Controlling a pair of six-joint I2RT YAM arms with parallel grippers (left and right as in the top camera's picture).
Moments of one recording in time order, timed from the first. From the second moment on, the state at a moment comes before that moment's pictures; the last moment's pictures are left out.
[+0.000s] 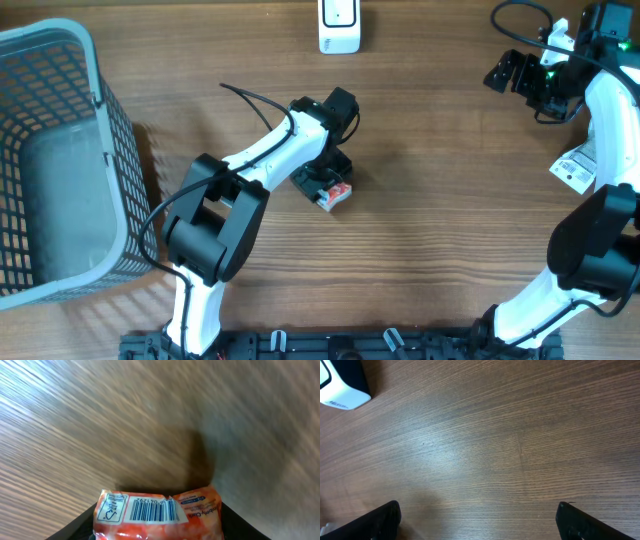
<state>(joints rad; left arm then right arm) -0.60 2.11 1.51 -1.01 0.17 -1.26 -0.26 1.90 1.69 -1.01 -0.35 0.10</state>
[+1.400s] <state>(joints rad) -0.28 2.11 1.50 -0.57 1.55 -1.13 -0.26 1.90 1.69 -1.00 -0.35 0.10</state>
